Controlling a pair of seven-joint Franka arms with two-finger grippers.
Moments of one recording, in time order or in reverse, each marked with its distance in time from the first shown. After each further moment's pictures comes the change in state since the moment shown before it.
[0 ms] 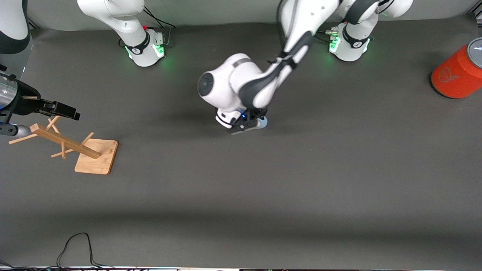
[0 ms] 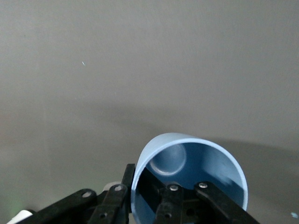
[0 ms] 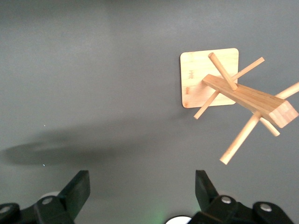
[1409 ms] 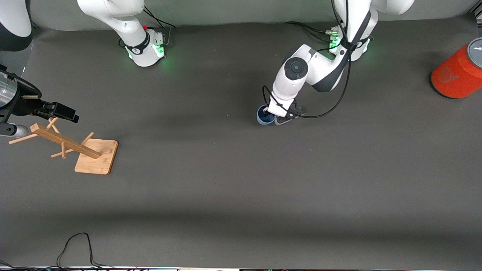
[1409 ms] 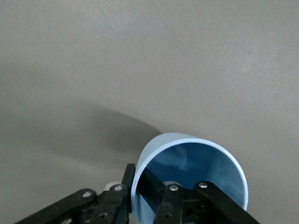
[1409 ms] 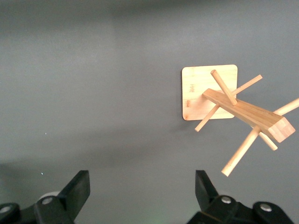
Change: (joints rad) left arm 0.138 -0.463 -0.024 -1.002 -0.396 0.955 -0.055; right arm -0.024 -0.006 0.050 0.002 -0.020 0.053 -0.009
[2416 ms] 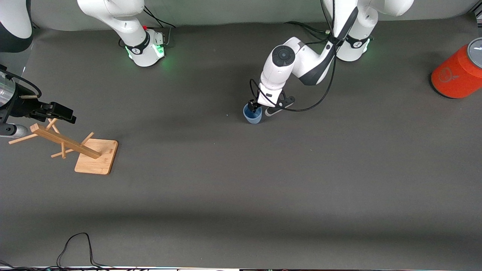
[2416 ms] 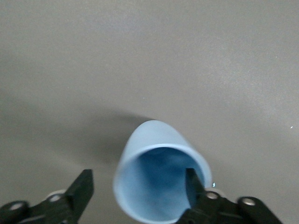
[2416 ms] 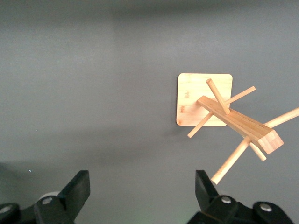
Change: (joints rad) left arm -0.093 0.009 0.004 0.009 0.001 0.077 -0.184; right arm -0.001 0.003 -0.001 0.005 -0.026 0.006 -0.072
